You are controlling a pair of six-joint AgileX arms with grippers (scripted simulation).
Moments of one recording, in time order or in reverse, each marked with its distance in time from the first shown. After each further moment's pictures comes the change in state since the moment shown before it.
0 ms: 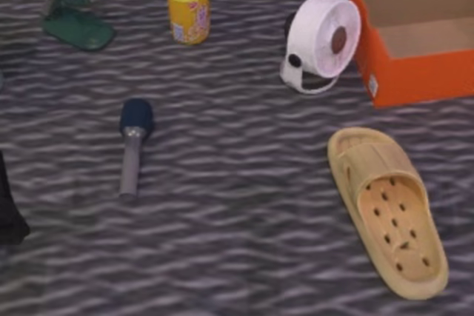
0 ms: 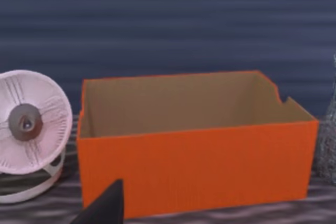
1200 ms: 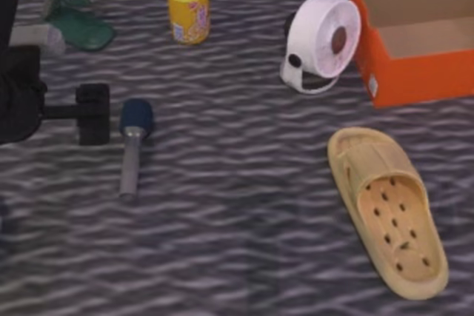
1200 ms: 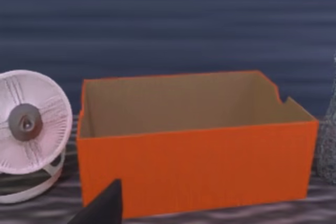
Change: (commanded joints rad) left arm -0.207 1.364 0.962 -0.669 0.050 -0.191; right arm 0.000 0.000 0.000 0.000 0.000 0.000
